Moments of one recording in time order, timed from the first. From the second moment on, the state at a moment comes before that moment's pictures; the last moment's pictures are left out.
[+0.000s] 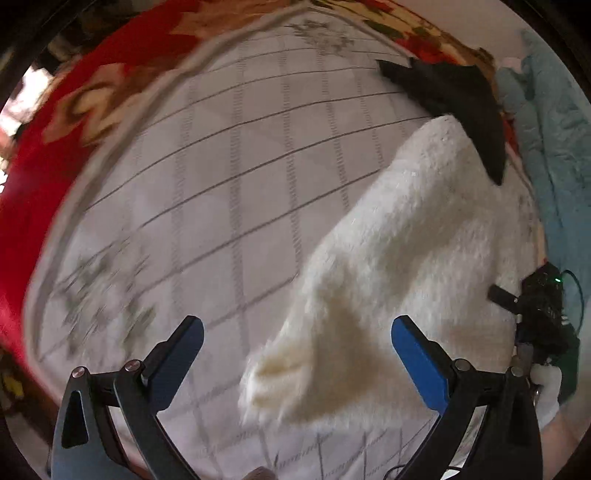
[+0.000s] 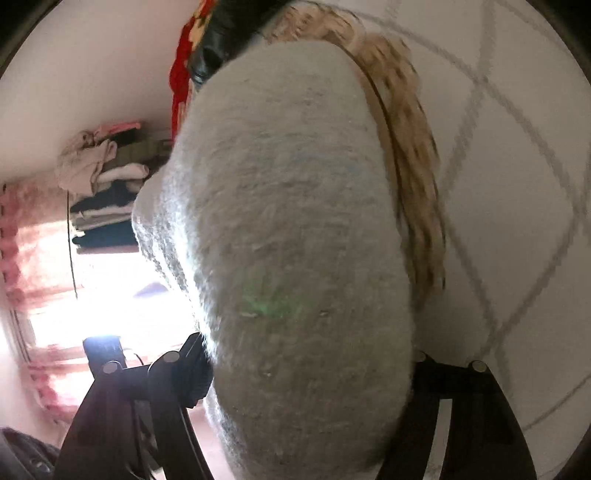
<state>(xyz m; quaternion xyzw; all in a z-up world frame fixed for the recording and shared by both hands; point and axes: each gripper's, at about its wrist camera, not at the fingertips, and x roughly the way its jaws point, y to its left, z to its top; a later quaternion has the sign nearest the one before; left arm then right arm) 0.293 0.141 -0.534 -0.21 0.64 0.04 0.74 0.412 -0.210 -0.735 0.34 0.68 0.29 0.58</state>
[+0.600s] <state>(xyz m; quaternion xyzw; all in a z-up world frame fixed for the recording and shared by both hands) 0.334 0.107 -0.548 -0.22 0.62 -0.08 0.75 0.407 -0.242 -0.722 0.38 0.66 0.27 0.59</state>
